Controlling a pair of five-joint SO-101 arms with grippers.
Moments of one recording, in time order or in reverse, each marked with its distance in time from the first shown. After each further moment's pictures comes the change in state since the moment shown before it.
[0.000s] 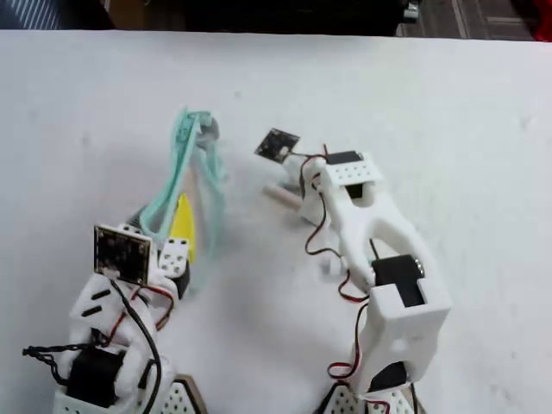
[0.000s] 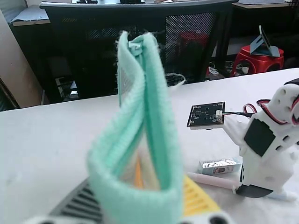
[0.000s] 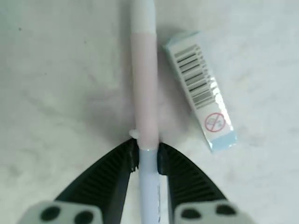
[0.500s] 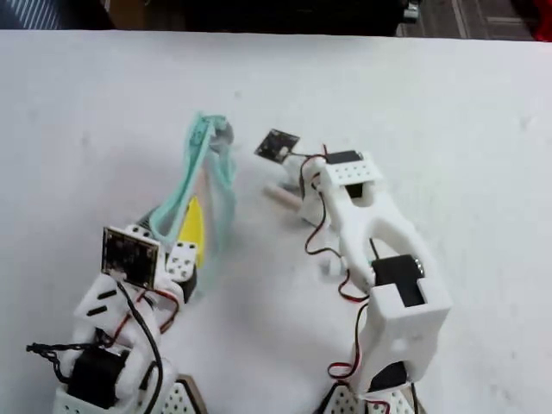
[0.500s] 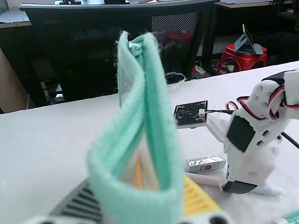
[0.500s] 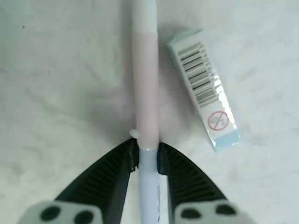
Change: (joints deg) left arm 3.5 0.0 0.0 0.0 0.0; right arm -0.1 0.0 -0.1 0.9 -0.4
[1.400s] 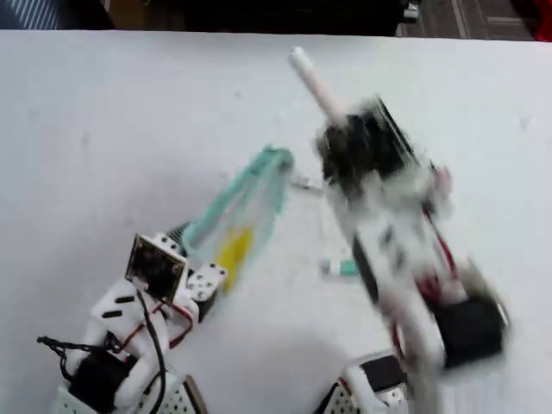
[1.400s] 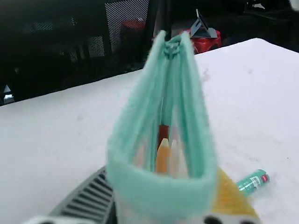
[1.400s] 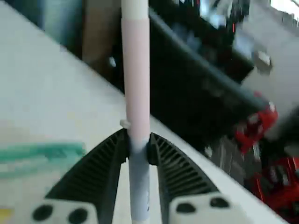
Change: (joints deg) left arm 11.4 -1.1 -0.1 5.4 0.9; right arm -8.8 -74.6 -8.1 10.5 -21.8
